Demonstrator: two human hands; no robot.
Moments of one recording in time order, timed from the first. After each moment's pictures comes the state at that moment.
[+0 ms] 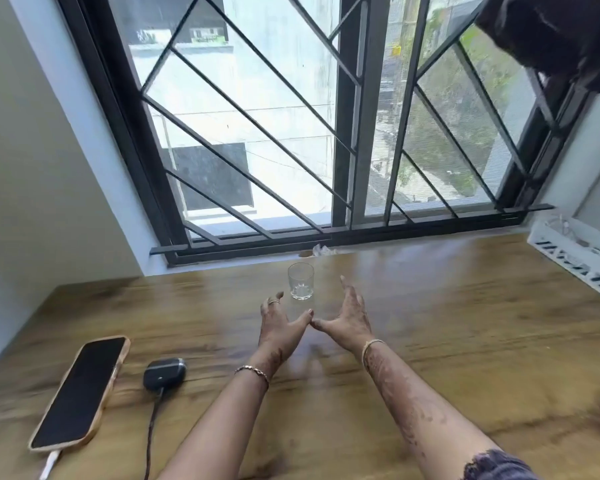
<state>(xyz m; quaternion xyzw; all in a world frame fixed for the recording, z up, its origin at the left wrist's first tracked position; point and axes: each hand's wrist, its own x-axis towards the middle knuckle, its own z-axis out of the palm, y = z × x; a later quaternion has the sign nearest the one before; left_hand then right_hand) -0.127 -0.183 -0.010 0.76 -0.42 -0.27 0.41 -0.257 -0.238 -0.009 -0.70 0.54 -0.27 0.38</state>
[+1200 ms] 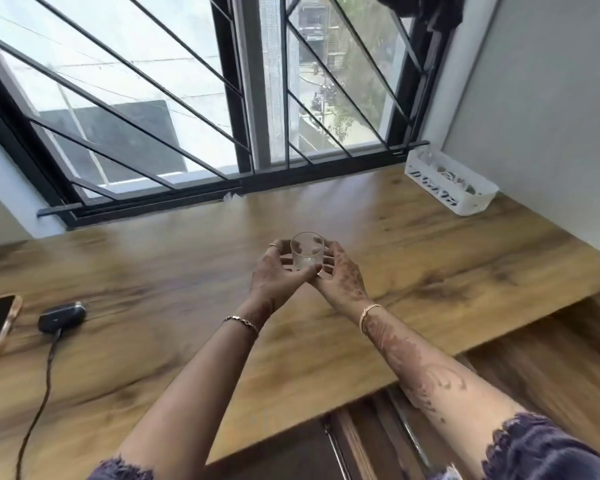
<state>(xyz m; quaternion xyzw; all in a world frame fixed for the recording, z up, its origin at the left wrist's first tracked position) -0.308 -0.146 0.023 0.65 -0.55 -0.30 0.44 -0.440 -0.168 0.004 -0.68 0.51 -0.41 0.35</state>
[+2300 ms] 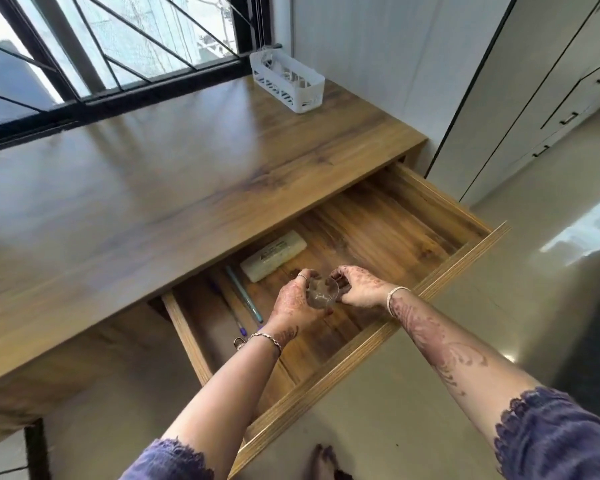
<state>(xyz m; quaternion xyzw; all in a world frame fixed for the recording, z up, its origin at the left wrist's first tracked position) -0.621 0.025 -0.100 0.59 -0.69 -0.39 0.17 -0.780 0.008 -0.074 -0.64 0.65 -0.03 0.40</state>
